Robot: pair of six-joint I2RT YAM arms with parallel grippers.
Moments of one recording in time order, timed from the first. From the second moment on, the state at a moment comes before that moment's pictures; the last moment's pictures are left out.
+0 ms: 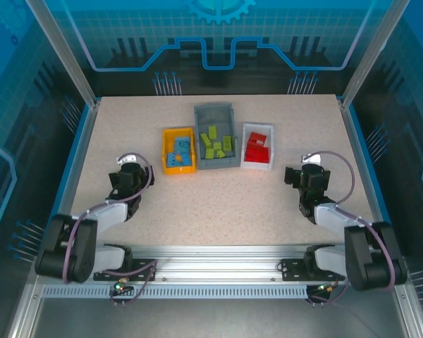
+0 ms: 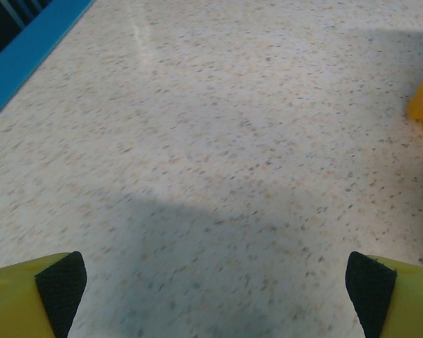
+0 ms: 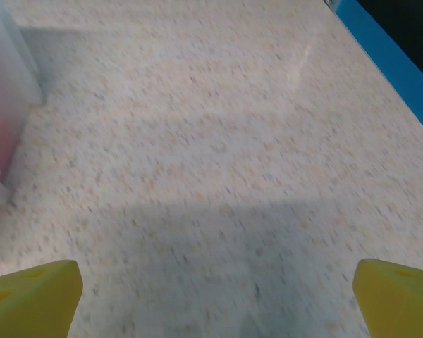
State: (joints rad) left arm -0.09 1.33 0.36 0.39 -0.39 -0.16; right arm 0.09 1.25 0.34 0.38 0.32 0.06
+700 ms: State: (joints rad) left arm -0.03 1.55 0.35 0.86 -0.20 -0.12; right arm 0.07 1.49 0.38 0.69 0.15 -0.01
